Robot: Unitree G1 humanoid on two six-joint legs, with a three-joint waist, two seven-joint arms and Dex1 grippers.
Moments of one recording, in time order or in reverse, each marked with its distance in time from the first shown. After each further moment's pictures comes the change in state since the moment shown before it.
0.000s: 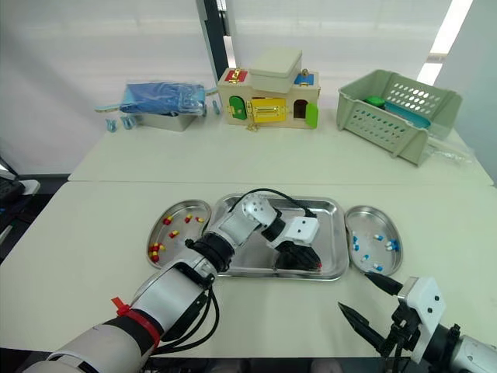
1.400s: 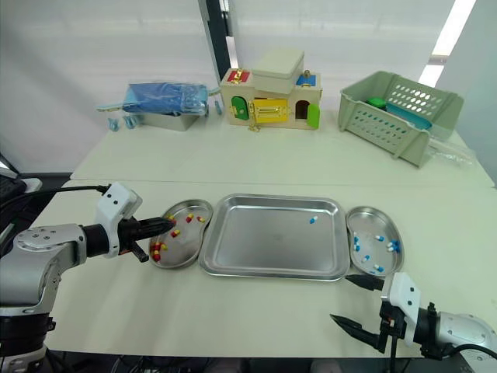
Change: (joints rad) left arm 0.737 0.696 0.677 -1.006 -0.397 0.857 0.518; right arm -0.229 -0.087 0.180 0.311 -0.102 -0.177 0.242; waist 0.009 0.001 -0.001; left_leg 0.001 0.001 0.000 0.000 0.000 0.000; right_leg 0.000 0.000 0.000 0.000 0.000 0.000
